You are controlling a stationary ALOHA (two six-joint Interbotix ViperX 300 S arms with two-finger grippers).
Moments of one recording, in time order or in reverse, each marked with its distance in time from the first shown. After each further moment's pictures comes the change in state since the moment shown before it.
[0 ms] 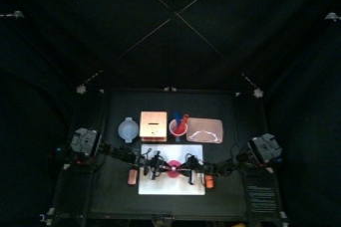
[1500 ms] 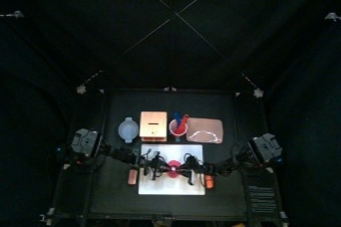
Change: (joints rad) left arm -0.012 0.015 -0.005 -0.032 0.051 0.000; right arm 0.000 0.000 -0.006 0.038 0.120 0.000
